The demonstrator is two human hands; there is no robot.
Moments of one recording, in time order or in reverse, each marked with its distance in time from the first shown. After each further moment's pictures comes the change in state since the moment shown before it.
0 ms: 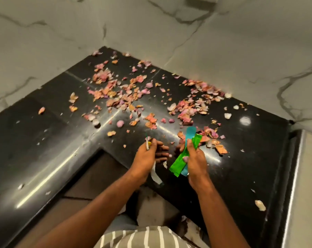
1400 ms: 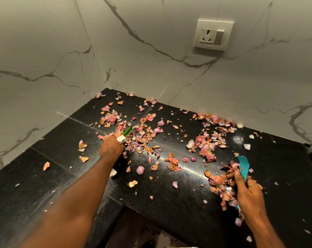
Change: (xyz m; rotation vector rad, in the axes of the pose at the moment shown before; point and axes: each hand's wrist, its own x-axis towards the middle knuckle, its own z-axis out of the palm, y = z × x) left_hand 0.240 0.139 -0.202 1.276 0.438 0.090; right_hand 0.010 -0.032 0.010 -0.249 0.294 -0.169
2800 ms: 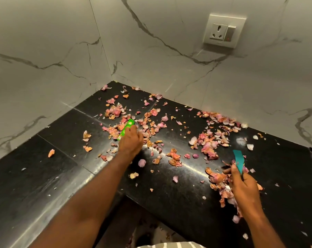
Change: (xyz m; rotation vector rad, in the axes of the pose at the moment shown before) left_hand -0.042 0.030 0.025 -0.243 0.101 0.385; right_hand 0.015 0.006 0.007 -0.098 -0.014 -0.025
